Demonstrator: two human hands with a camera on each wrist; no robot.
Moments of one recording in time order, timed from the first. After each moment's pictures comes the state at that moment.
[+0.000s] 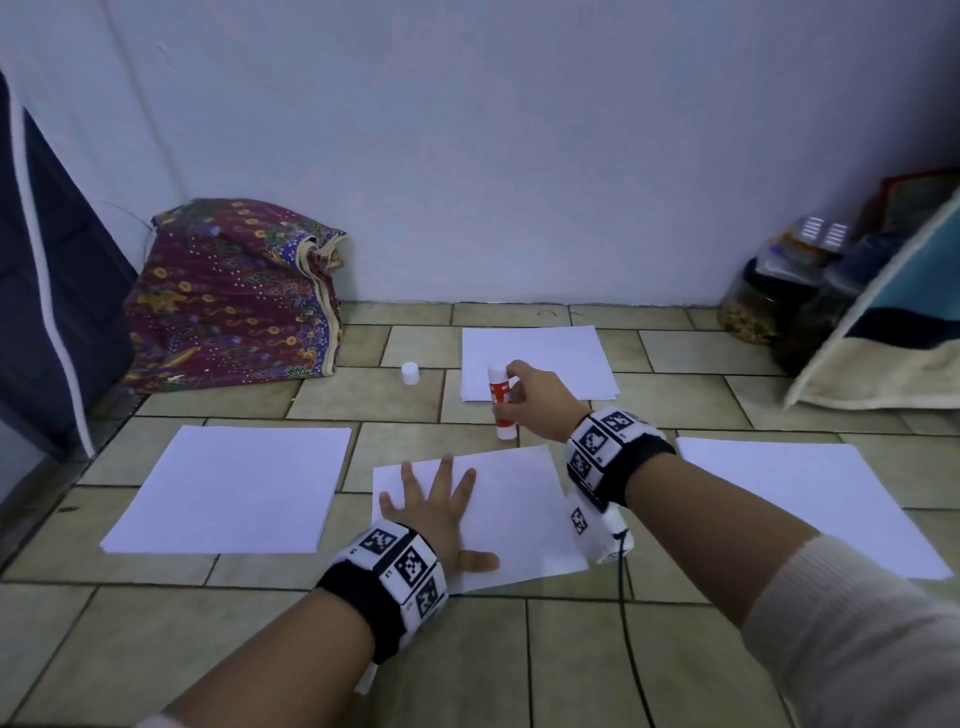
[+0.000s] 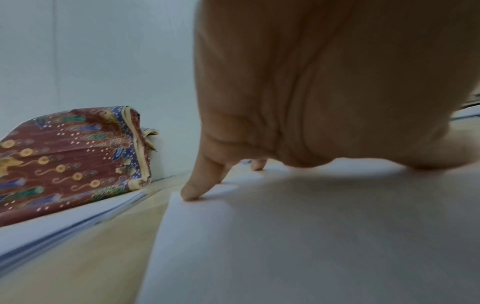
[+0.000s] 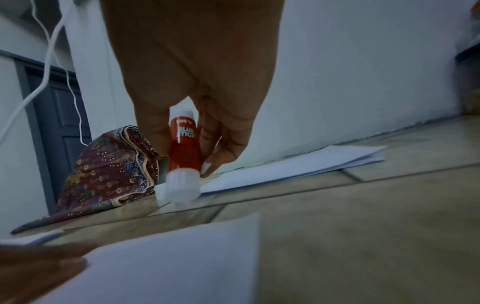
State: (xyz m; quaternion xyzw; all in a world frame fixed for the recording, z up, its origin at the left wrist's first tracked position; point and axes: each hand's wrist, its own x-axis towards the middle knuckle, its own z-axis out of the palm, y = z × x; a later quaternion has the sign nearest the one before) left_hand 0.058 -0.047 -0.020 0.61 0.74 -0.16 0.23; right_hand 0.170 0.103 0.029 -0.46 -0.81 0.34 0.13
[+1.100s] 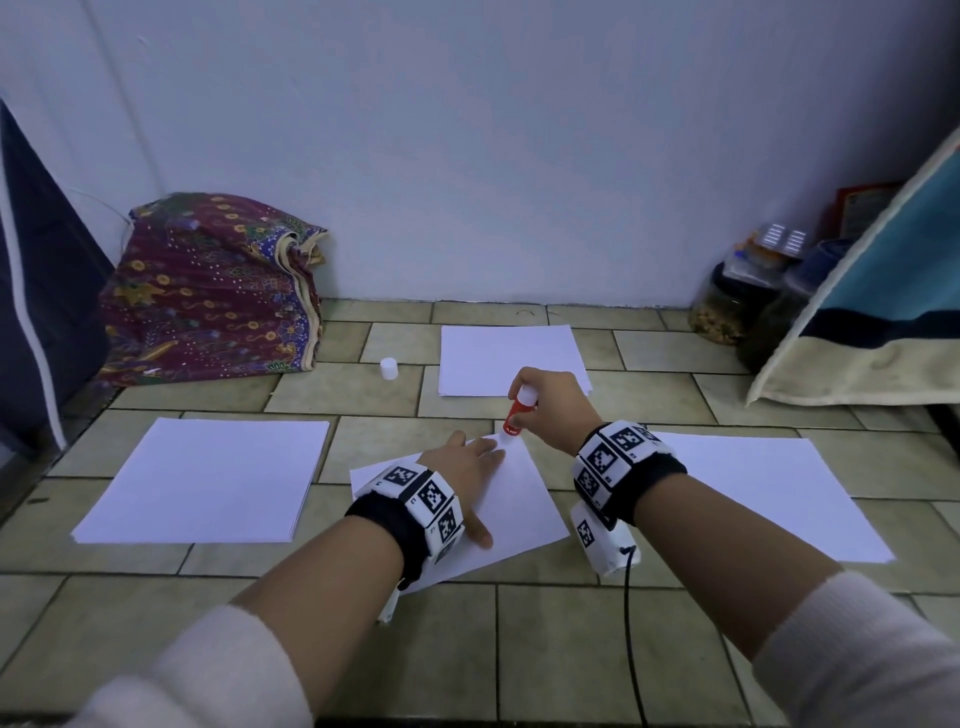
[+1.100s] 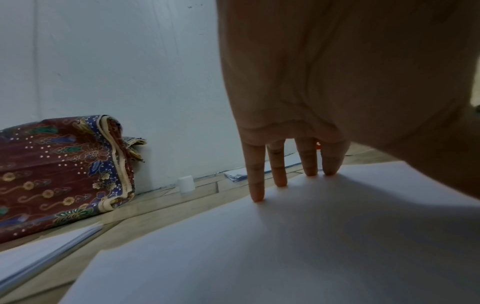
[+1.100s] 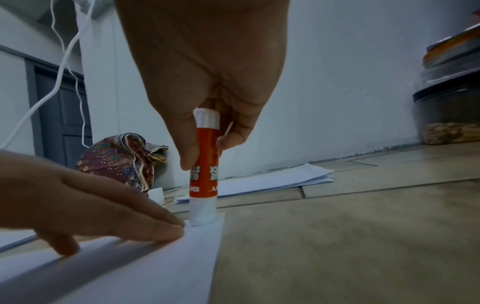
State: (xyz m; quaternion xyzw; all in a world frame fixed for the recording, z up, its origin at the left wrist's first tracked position) left_hand 0.085 0.001 0.016 0.75 0.61 -0.21 0.16; right_hand 0.214 0.088 0.036 -0.49 -0.81 0.28 0.17
